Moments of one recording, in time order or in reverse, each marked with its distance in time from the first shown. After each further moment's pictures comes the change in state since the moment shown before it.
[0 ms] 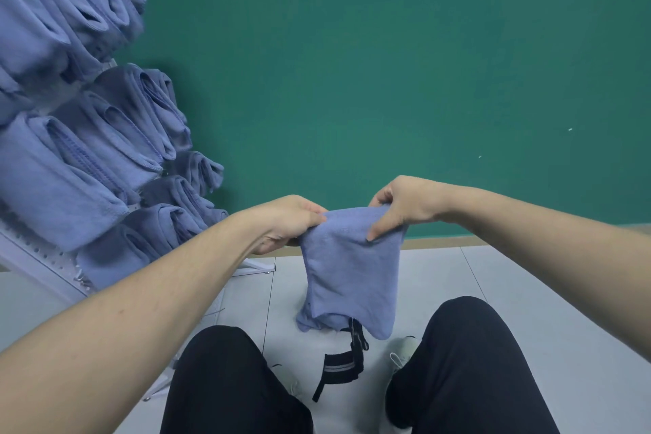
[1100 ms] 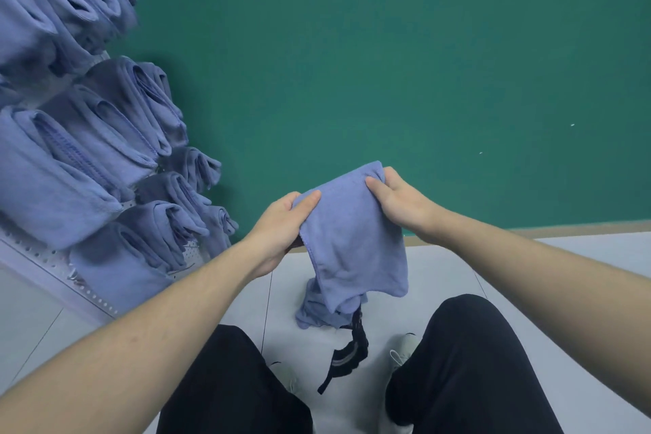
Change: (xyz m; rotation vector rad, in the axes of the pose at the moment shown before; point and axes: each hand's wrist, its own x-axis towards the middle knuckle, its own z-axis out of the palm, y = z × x) left_hand 0.005 -0.029 0.017 -0.419 0.259 0.183; right_hand 0.023 0.012 0.040 0.532 0.273 0.010
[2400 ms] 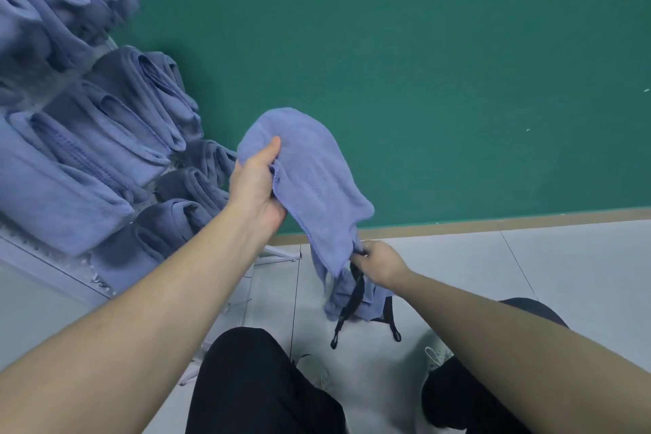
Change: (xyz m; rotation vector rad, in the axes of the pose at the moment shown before) left_hand 0.043 0.031 -0.046 -0.708 0.248 -0.010; right_hand 0.049 0.096 0.132 -0.204 -0.123 0.156
